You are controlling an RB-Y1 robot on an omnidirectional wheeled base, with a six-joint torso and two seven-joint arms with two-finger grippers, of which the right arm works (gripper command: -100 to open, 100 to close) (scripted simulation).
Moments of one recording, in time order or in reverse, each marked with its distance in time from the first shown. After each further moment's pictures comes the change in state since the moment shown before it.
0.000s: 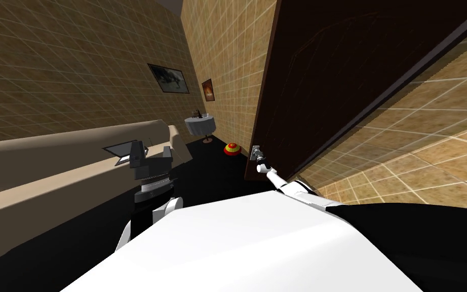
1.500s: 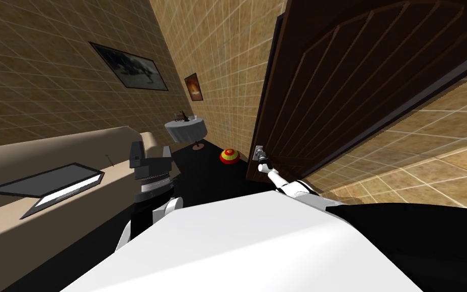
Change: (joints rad) arm -0.001 -0.009 -0.041 0.024 -0.089 -0.017 0.077
